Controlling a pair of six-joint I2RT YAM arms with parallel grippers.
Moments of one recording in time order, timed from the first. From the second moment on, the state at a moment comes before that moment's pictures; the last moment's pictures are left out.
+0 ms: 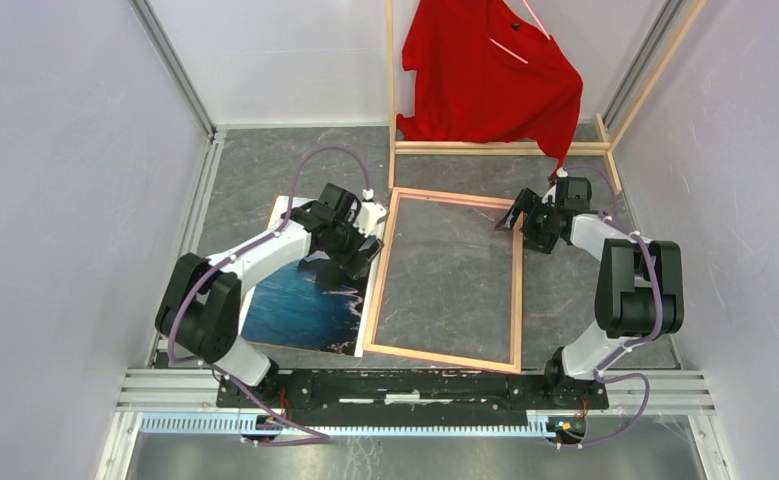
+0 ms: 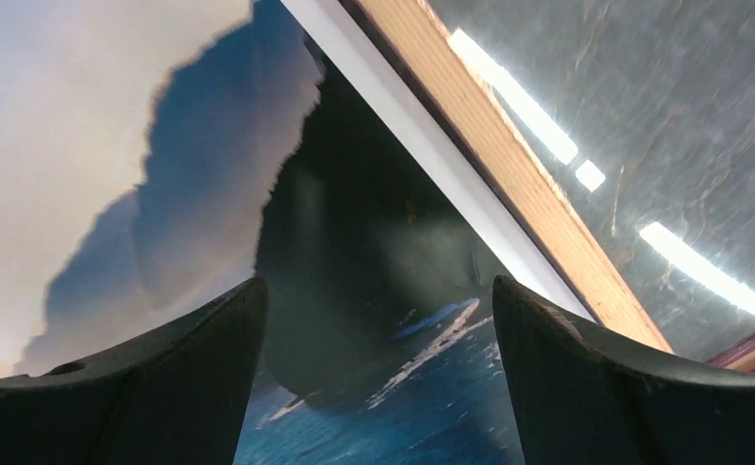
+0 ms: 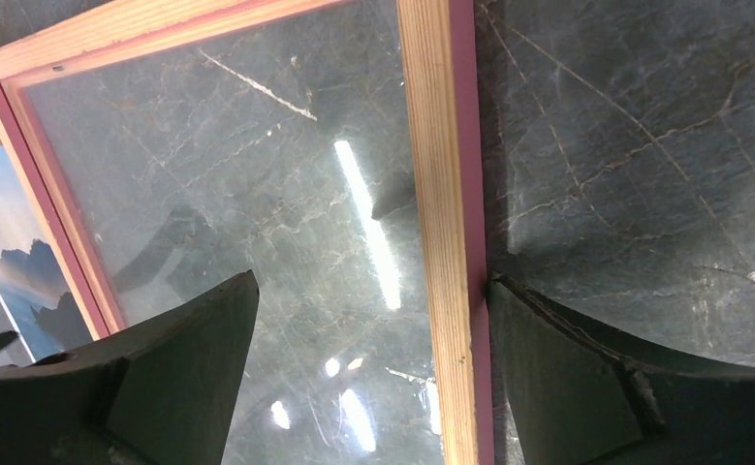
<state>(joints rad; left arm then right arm) -0.50 1.55 1.03 -0.53 0.18 0.31 -0.07 1.65 0.88 -0.20 -0.36 0.46</state>
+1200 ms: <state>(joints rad) -0.67 1.81 1.11 -0.36 0.04 0.30 -0.14 1.58 0.86 -0.15 -0.34 0.53</state>
